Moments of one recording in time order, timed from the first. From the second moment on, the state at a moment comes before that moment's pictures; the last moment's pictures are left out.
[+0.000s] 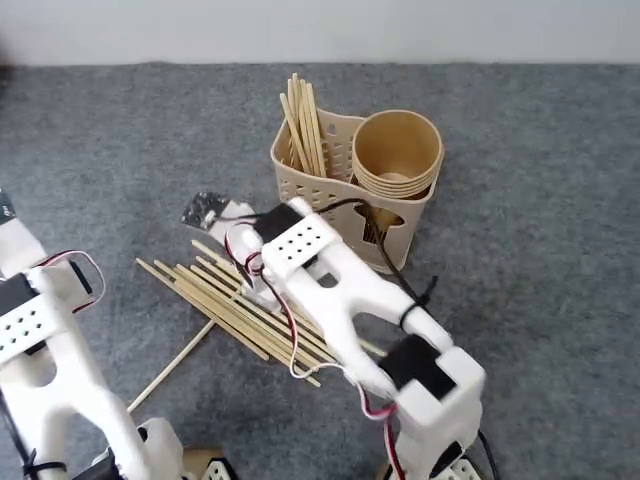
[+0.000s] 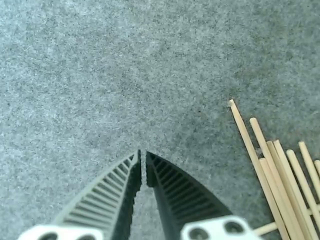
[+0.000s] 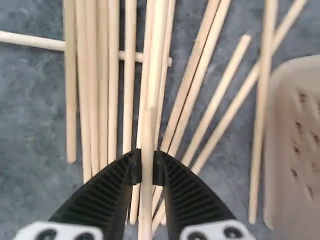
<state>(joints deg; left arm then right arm) -38.2 -28.0 41.2 65.8 8.0 -42.4 14.3 -2.1 77.8 20.6</state>
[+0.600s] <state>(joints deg) -38.2 -28.0 41.2 65.8 8.0 -41.4 -12.3 -16.6 85.9 20.9</state>
